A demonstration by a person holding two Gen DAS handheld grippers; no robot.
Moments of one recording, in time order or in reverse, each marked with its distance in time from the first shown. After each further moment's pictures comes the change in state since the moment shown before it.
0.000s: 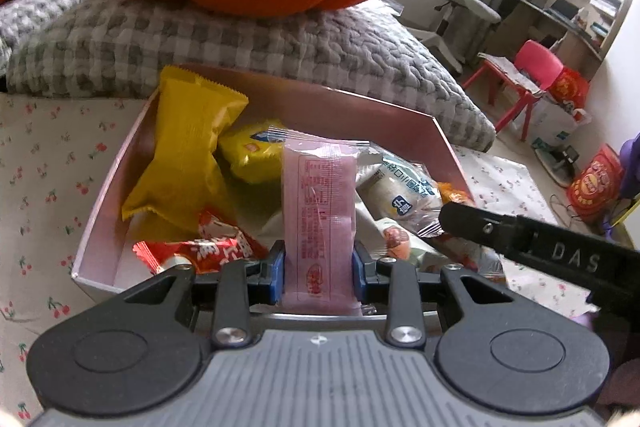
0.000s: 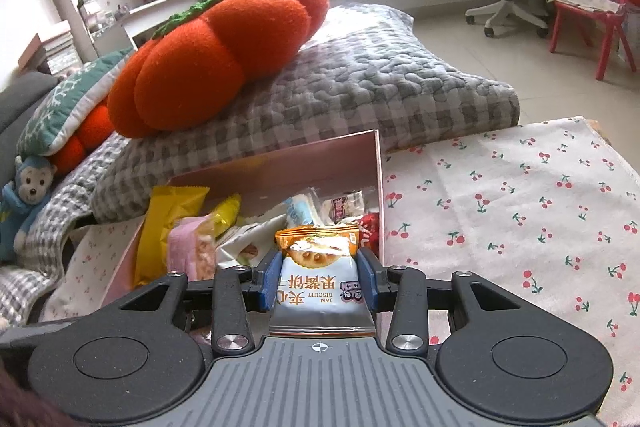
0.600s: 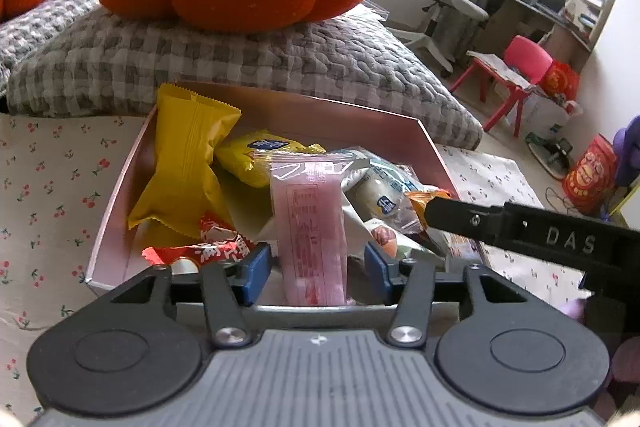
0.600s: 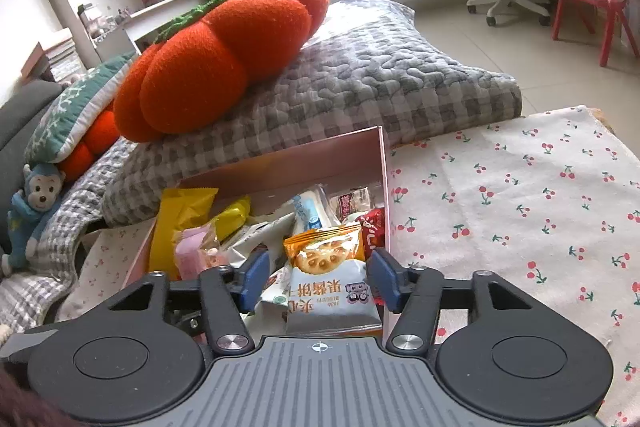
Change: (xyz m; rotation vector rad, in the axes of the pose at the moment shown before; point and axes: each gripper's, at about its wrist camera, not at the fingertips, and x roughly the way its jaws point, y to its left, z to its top) left arm -0.016 -0.004 0.000 0.041 -0.014 -0.013; right arm -0.008 -0.001 0.004 0.033 0.022 0.033
